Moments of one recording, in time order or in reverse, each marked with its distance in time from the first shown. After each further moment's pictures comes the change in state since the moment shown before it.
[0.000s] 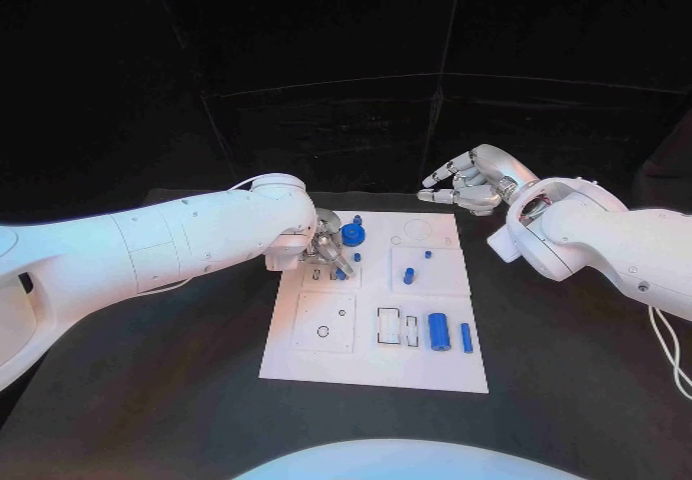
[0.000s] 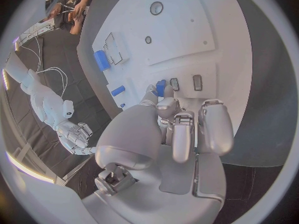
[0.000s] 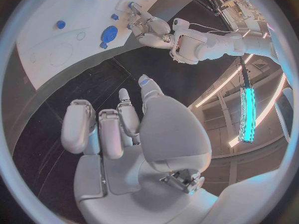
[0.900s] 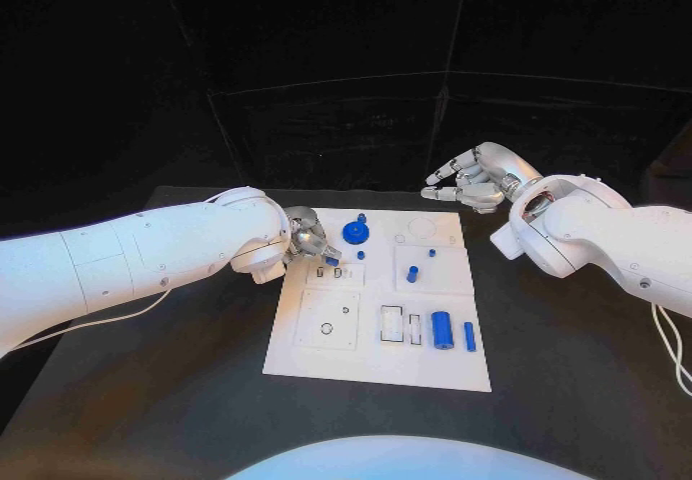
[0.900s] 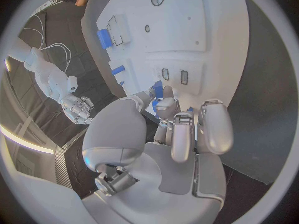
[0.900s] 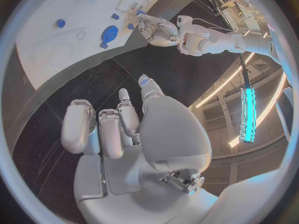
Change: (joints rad) left arm -0.032 -0.155 -0.004 0.133 0.111 -0.288 0.031; left_hand -0.263 -0.230 0.622 0.021 0.057 -0.008 0.013 0.050 0.074 0.023 0.003 -0.002 -0.010 0.000 0.000 0.000 0.000 0.000 -0.007 0.007 0.000 0.011; right arm 0.000 0.004 0.000 -0.015 0.000 0.009 -0.001; right_hand 0.000 0.000 -0.003 -0.003 0.010 0.000 0.000 0.000 -0.001 0.000 0.000 0.000 0.000 0.000 0.000 0.000 0.000 0.000 0.000 0.000 0.000 0.000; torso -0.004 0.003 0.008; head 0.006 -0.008
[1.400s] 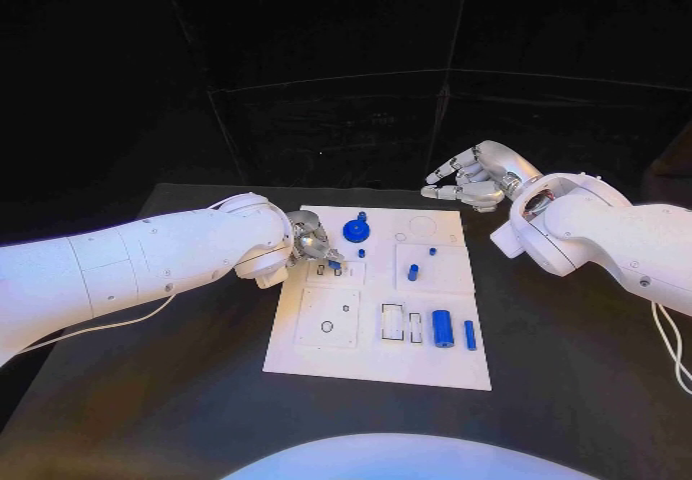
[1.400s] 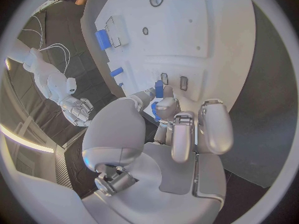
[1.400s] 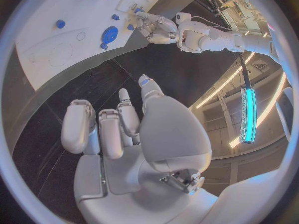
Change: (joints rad) left arm -0.024 0.005 -0.001 0.003 -0.012 -0.030 0.003; left_hand -0.009 -0.009 0.012 -0.012 -0.004 -0.003 -0.003 0.000 0.001 0.000 0.000 0.000 -0.001 0.000 0.000 0.000 0.000 0.000 0.000 0.000 0.000 -0.002; right arm 0.000 0.005 0.000 -0.005 0.000 0.007 0.000; right_hand 0.000 0.000 -0.003 0.003 0.003 0.000 0.000 0.000 0.000 0.000 0.000 0.000 -0.002 0.000 0.000 0.000 0.000 0.000 0.000 0.000 0.000 -0.002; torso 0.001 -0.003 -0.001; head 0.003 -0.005
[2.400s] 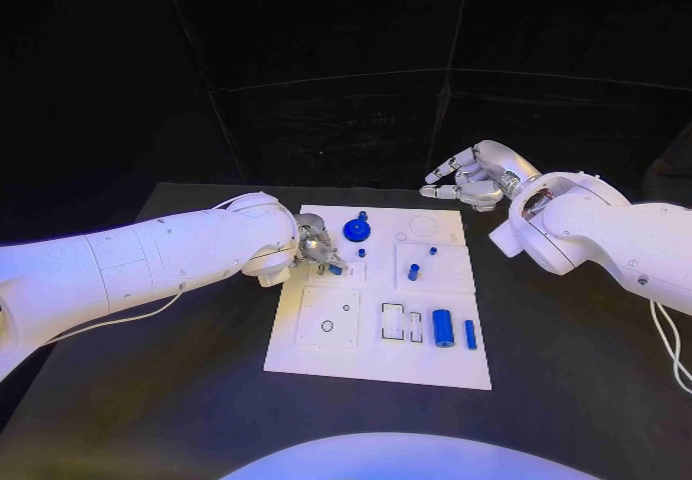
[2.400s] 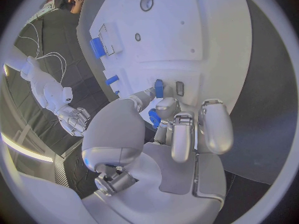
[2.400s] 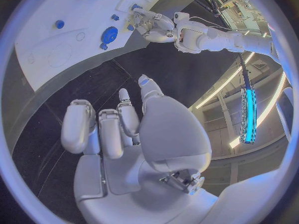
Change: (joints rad) left arm -0.008 0.043 0.001 -0.052 -0.045 0.072 -0.007; left_hand -0.004 -0.004 0.015 -0.015 -0.003 0.000 0.000 0.003 0.003 -0.001 0.001 0.000 0.000 0.000 0.000 0.000 0.000 0.000 0.000 0.000 -0.001 0.000; right arm 0.000 0.005 0.000 -0.006 -0.001 0.004 0.000; right_hand 0.004 0.004 0.000 0.000 0.000 0.000 0.000 0.000 -0.001 0.000 0.000 0.000 -0.002 0.000 0.000 0.000 0.000 0.000 0.000 0.000 0.000 -0.002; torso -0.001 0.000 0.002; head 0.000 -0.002
